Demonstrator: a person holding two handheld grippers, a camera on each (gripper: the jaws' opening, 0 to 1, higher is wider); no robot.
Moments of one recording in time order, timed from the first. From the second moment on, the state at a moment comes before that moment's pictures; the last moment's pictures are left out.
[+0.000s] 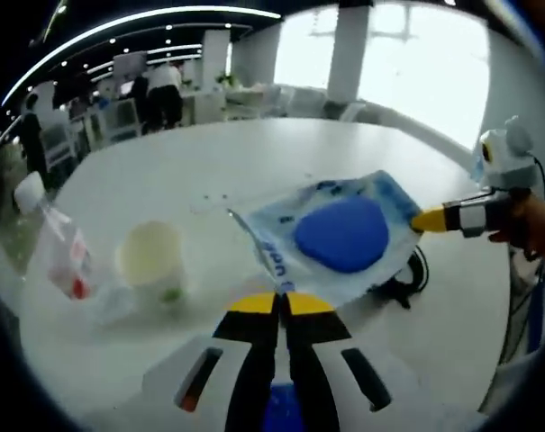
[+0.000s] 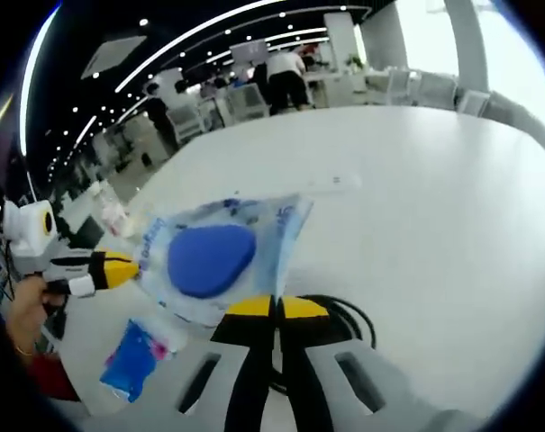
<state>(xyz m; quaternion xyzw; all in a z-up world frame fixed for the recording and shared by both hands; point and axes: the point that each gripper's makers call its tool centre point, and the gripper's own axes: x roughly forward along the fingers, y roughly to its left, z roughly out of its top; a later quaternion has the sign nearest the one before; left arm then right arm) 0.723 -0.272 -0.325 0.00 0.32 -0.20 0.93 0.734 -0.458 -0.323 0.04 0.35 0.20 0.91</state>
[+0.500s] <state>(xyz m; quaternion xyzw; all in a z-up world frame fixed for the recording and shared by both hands) 0.754 -0.259 -0.354 -0.01 0.31 -0.15 0.94 0.772 -0.445 -0.355 0.04 0.36 0.21 0.91</state>
